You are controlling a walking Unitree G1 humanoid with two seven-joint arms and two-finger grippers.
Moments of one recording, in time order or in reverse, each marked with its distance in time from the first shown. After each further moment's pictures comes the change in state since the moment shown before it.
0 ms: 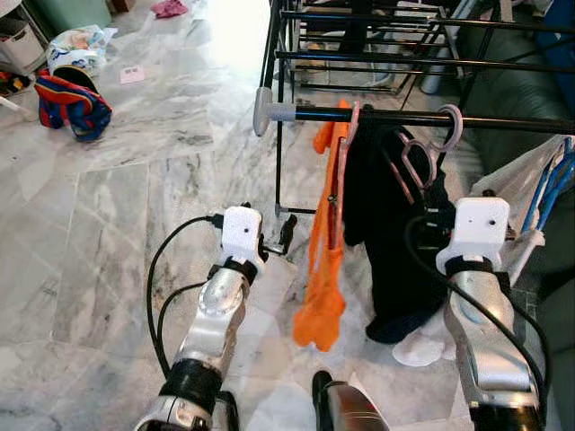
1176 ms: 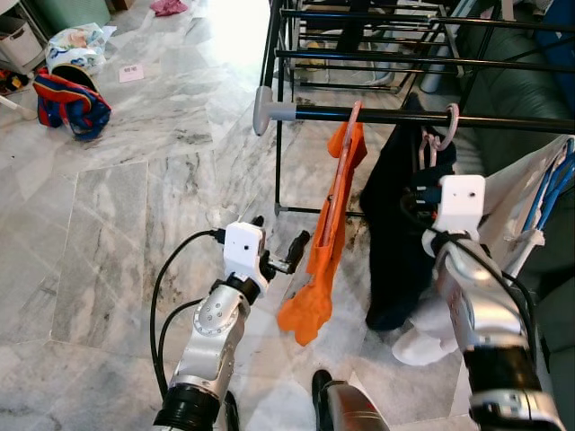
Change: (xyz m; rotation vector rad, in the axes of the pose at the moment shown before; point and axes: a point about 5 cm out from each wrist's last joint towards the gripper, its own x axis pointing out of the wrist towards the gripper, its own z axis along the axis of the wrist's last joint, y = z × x) left arm -0.021 -0.016 -0.007 -0.113 -0.013 -0.146; right arm 0.045 0.007 -0.015 0.086 0.179 0.123
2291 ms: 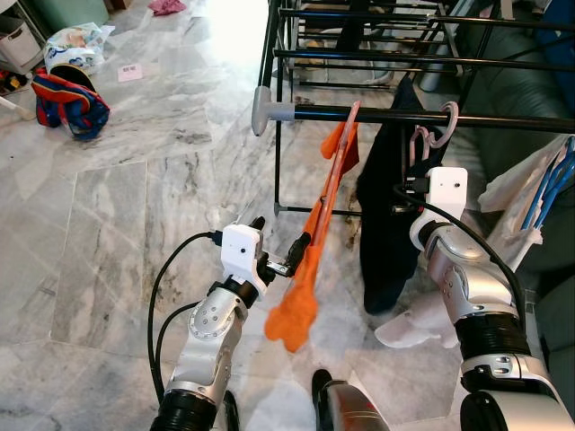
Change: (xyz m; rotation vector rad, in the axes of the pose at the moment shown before) left arm -0.007 -0.001 0.001 -0.024 -0.017 -0.038; right arm 0.027 0.013 -0.005 0.139 0.181 0.113
